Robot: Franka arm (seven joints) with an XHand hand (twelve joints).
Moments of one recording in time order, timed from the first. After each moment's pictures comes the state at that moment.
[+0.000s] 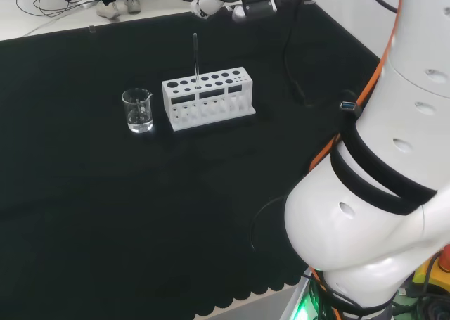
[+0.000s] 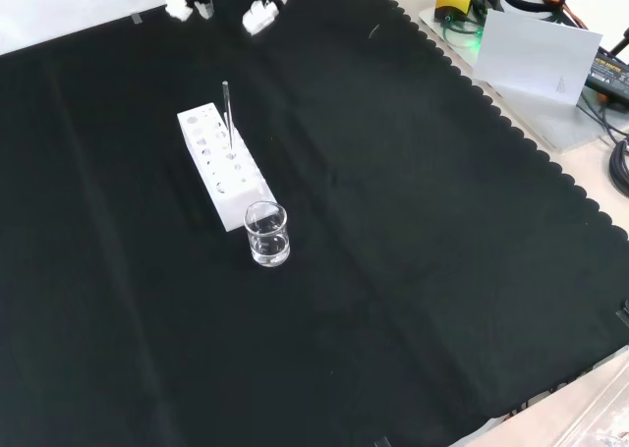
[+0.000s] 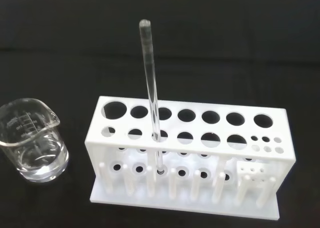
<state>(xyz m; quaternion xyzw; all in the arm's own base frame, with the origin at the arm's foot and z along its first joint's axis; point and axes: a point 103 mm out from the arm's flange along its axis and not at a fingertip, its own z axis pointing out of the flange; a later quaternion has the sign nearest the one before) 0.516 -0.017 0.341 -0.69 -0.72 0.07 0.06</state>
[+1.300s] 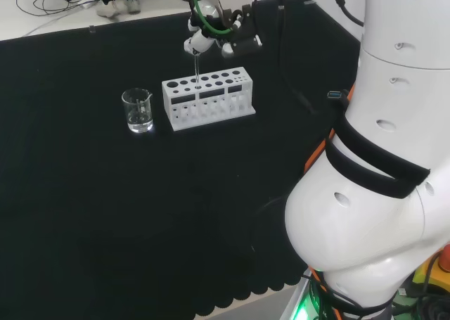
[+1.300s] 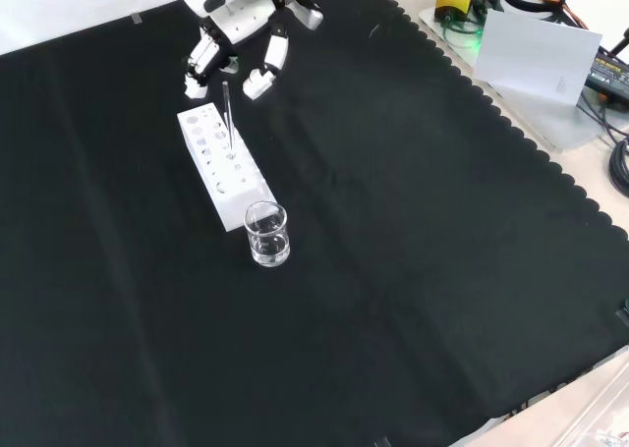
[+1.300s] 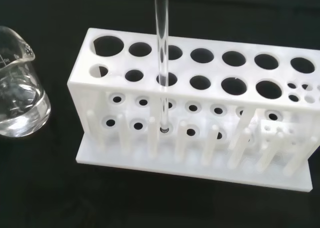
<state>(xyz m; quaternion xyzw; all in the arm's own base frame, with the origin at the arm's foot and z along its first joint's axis) 0.536 -0.004 0.254 -0.68 -0.72 0.10 0.08</state>
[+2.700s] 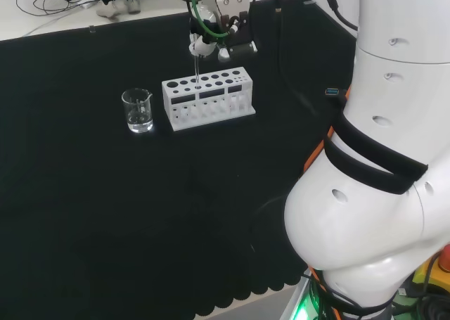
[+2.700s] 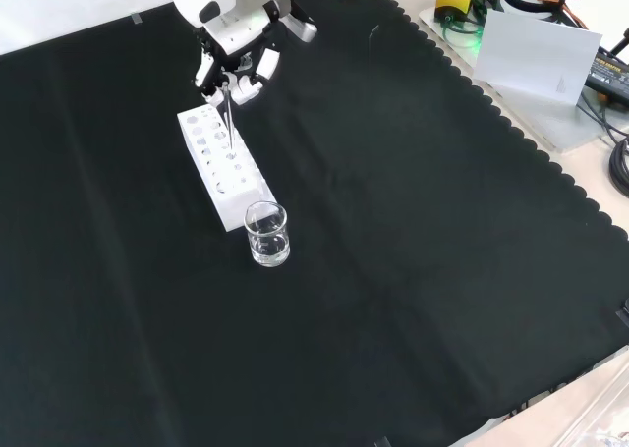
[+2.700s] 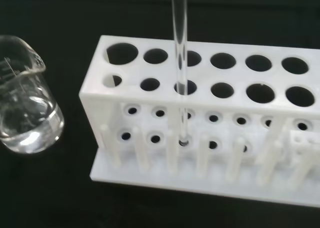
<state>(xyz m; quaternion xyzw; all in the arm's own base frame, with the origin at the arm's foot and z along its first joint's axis) 0.550 0.001 0.239 -0.68 -0.73 0.07 0.08</state>
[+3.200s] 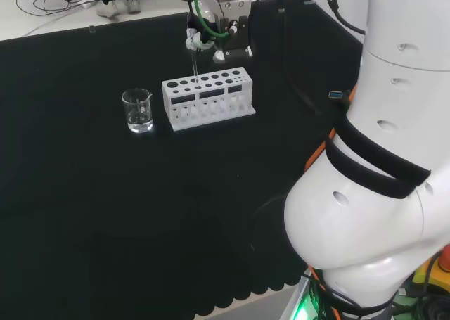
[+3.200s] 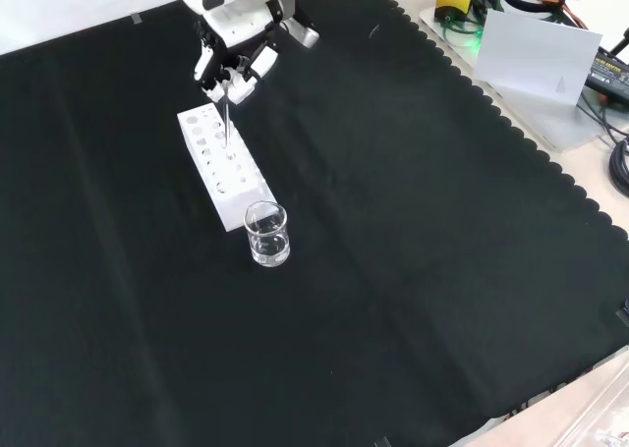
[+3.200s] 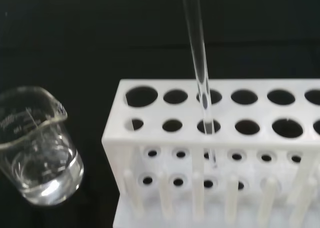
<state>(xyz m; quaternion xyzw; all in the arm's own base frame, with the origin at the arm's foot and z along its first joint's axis) 0.553 0.010 0.245 -0.69 -0.72 0.00 0.06</state>
